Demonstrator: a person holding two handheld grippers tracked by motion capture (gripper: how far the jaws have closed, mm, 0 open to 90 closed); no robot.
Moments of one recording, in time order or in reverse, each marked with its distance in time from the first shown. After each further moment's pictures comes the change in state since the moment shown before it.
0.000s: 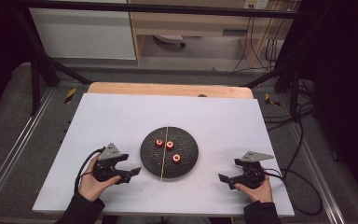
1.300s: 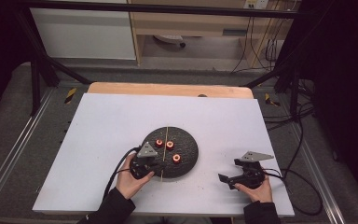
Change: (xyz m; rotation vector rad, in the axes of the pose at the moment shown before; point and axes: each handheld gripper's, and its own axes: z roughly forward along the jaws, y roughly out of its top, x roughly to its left) left arm -0.056 0.036 0.069 0.063 -0.086 0.018; right arm 0.000 0.000 0.001 0.004 0.004 0.004
